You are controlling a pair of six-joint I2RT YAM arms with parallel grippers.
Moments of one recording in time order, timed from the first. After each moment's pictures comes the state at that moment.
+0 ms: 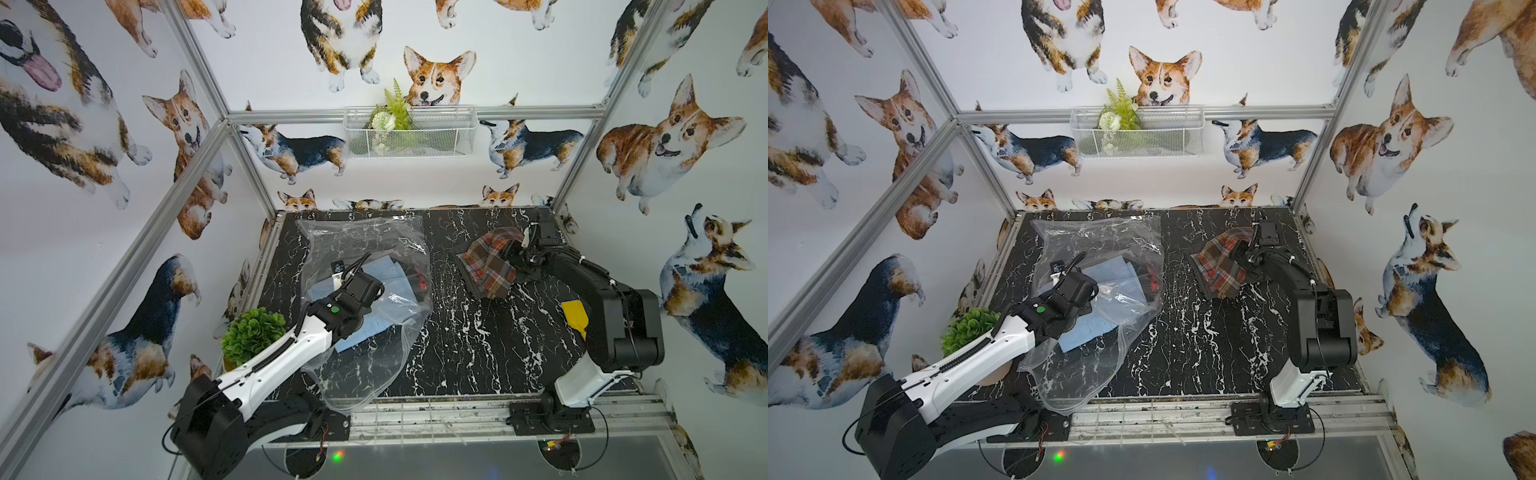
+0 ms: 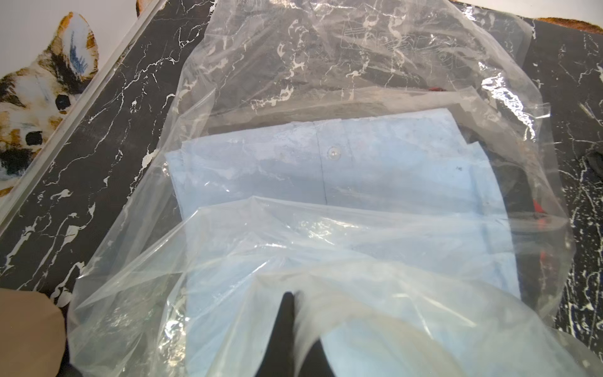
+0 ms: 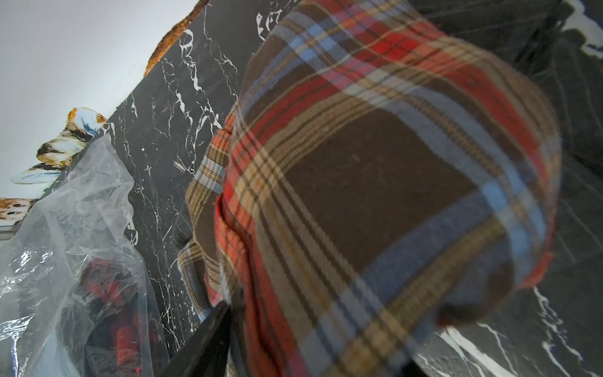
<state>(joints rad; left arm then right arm) -0.66 1.16 0.82 -0.67 -0.58 -0.79 0.05 1.62 1.10 -0.37 -0.16 0.59</state>
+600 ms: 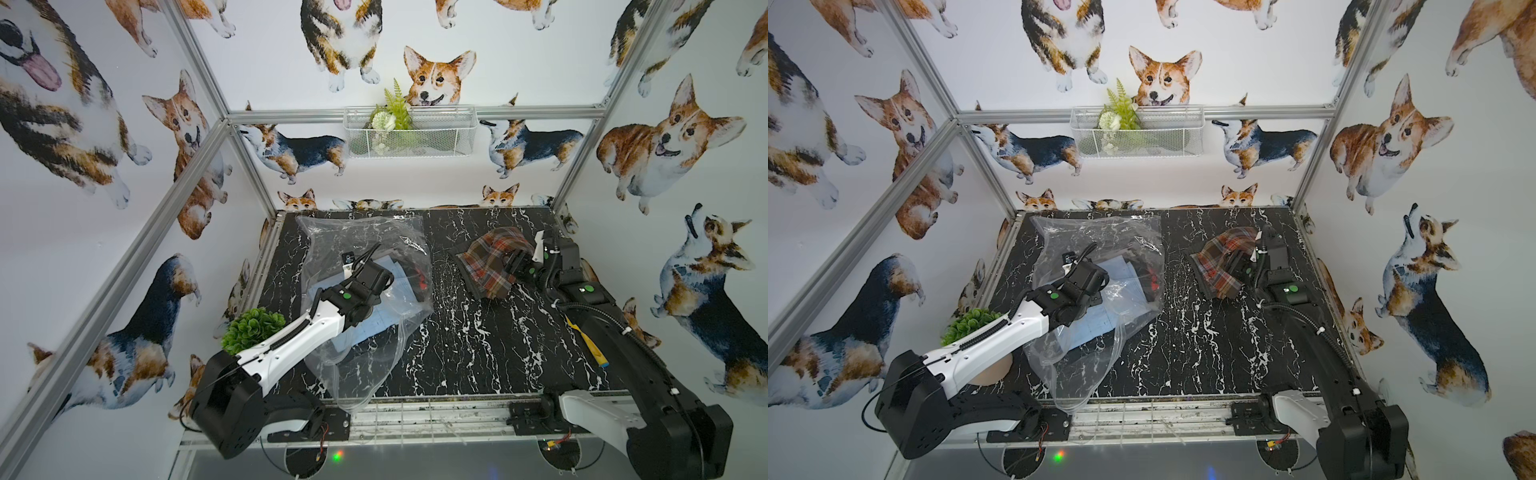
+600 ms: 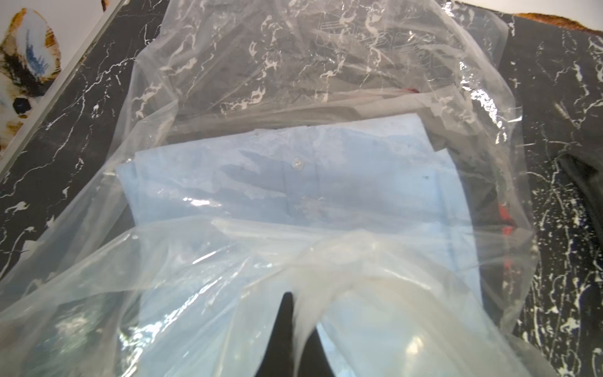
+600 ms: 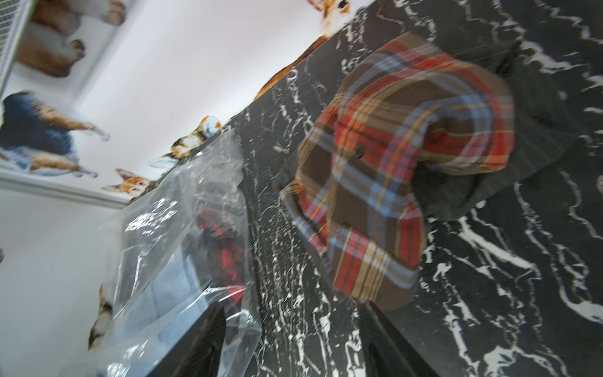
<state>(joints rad) -0.67 1.34 0.97 -0.64 -0.54 -0.80 0.30 1.01 0.89 -0.46 -0.12 0.71</state>
